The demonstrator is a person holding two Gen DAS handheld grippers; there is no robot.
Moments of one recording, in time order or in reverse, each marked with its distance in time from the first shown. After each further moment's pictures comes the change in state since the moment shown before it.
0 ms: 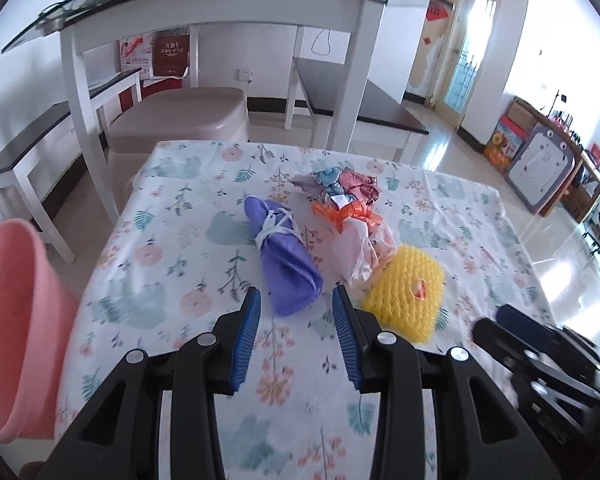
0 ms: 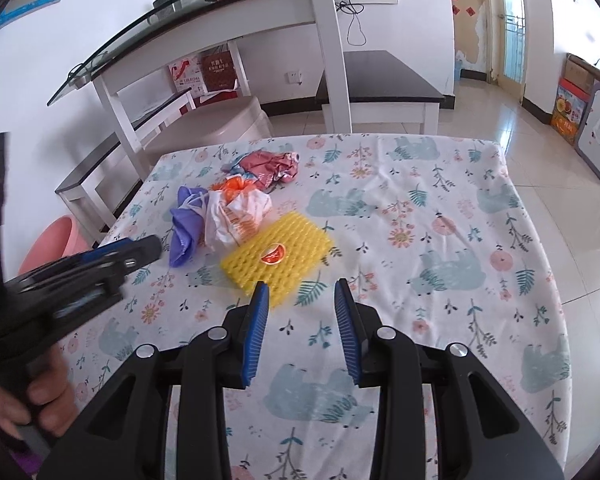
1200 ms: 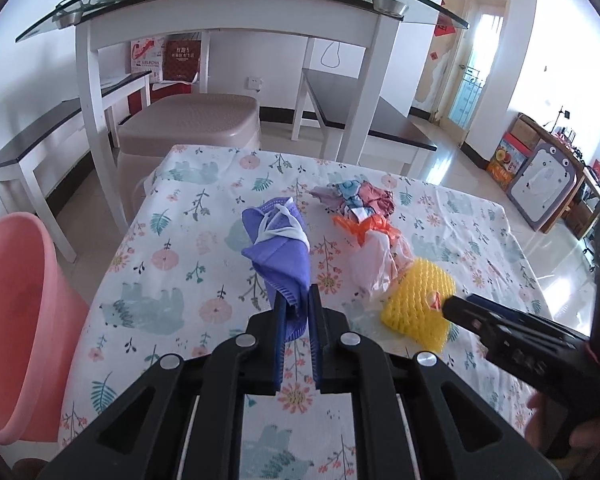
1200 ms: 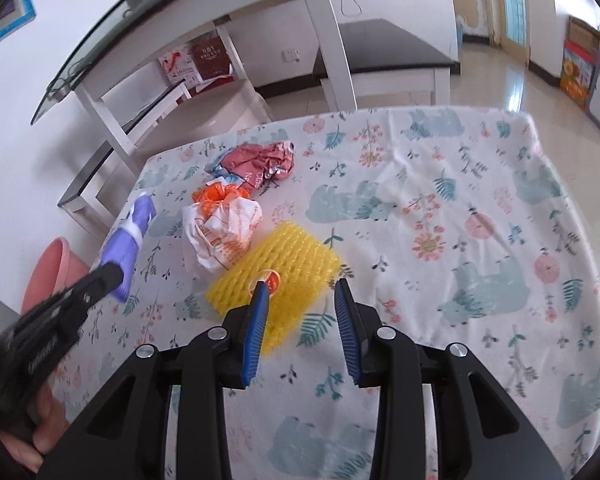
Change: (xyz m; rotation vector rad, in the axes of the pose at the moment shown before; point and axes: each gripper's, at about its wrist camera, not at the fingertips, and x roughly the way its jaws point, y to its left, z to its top) left arm -0.011 0.019 -0.005 -0.041 -0.051 -0.011; right arm 0.058 -0.004 0.026 0.106 0.112 0.085
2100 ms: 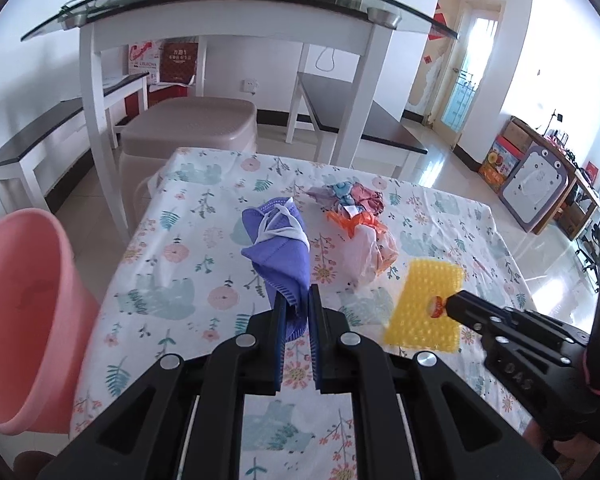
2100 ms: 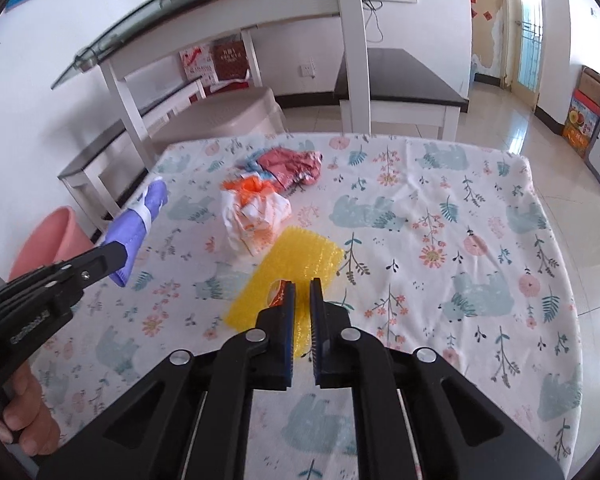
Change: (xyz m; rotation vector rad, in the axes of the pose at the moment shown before) left arm -0.026 0.005 -0.005 -0.005 -0.018 -0.019; right arm -0.042 0.026 -0.022 -0.163 -0.106 -0.059
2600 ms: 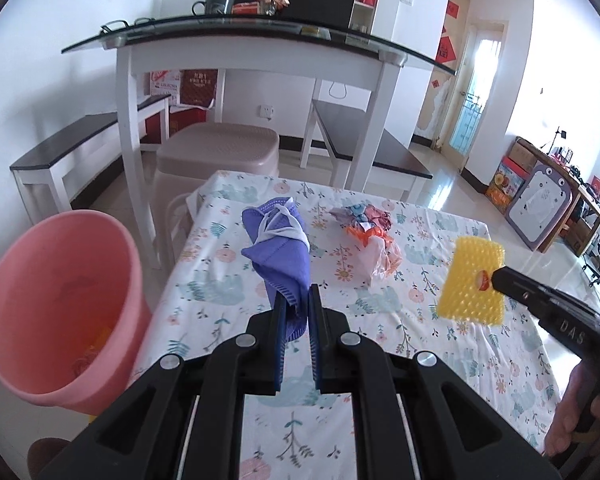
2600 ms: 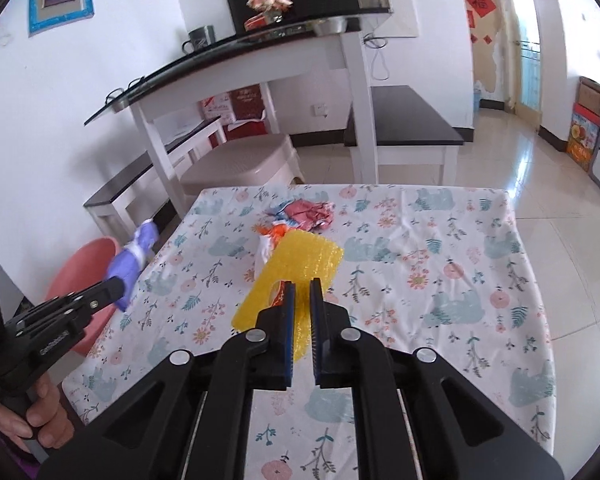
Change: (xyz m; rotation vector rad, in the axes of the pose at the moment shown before) left arm -0.063 0.019 -0.017 -0.013 -0.099 0.041; right arm -0.061 -0.003 0.004 0.032 -0.118 0.048
